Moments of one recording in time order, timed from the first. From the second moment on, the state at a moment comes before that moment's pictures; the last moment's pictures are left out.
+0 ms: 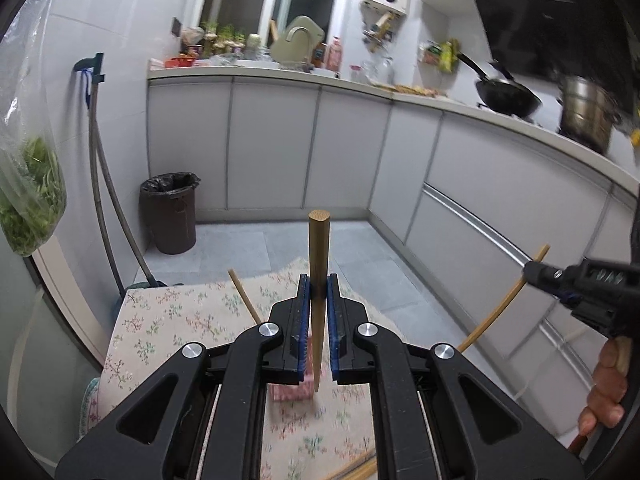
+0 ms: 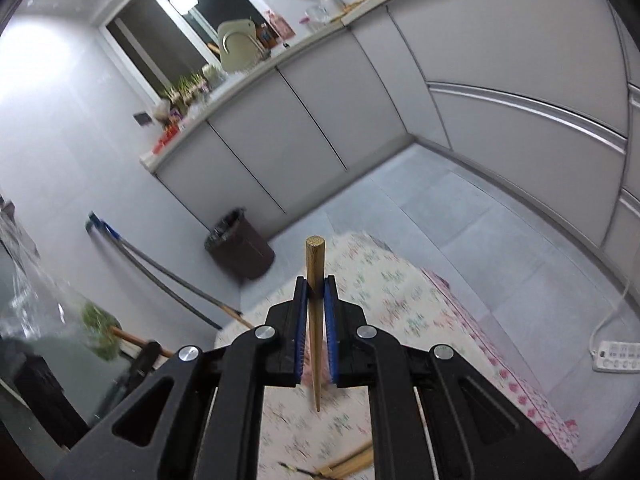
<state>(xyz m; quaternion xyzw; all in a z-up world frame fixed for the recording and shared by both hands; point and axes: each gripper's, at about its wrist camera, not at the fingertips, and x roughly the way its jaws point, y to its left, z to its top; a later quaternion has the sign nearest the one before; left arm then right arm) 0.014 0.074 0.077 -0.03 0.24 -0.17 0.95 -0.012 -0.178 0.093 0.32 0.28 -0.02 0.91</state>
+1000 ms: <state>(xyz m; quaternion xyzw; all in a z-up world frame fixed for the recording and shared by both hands) 0.046 0.132 0.067 -0.11 0.23 -0.08 0.96 0.106 -0.071 0.032 0.21 0.29 0.04 0.93</state>
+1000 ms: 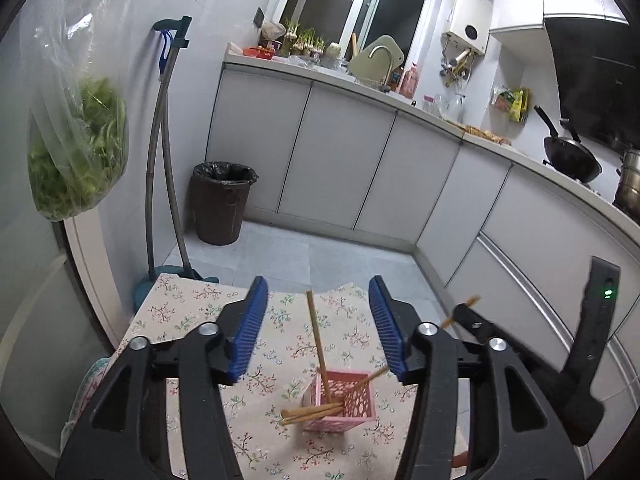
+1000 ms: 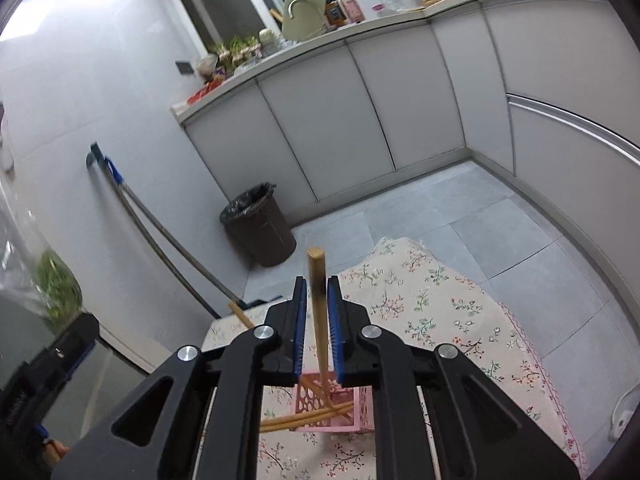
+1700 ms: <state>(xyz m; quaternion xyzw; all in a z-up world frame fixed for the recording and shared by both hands) 0.012 0.091 0.034 0.03 0.27 -0.06 0.96 0.033 -0.093 0.029 0.14 0.30 -0.07 0.94</state>
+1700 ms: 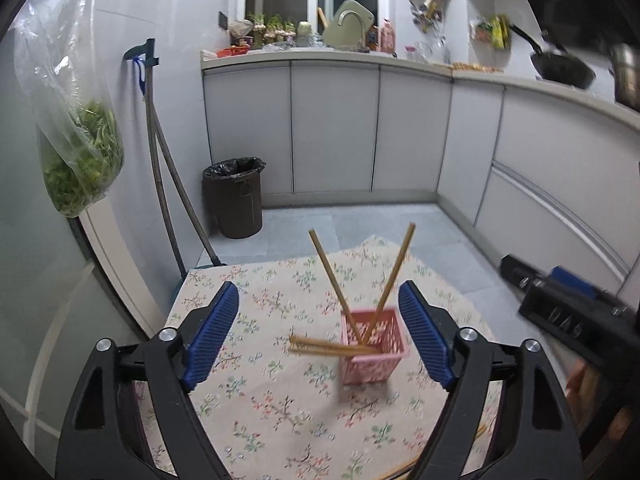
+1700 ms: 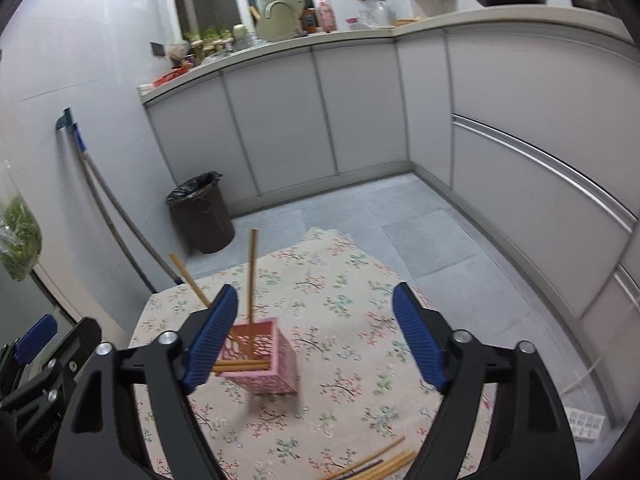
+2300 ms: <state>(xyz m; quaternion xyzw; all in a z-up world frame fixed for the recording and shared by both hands) -0.044 0.006 -0.072 0.29 0.42 -0.31 0.80 -0.040 -0.212 -0.050 0.26 0.42 -0.15 0.86</state>
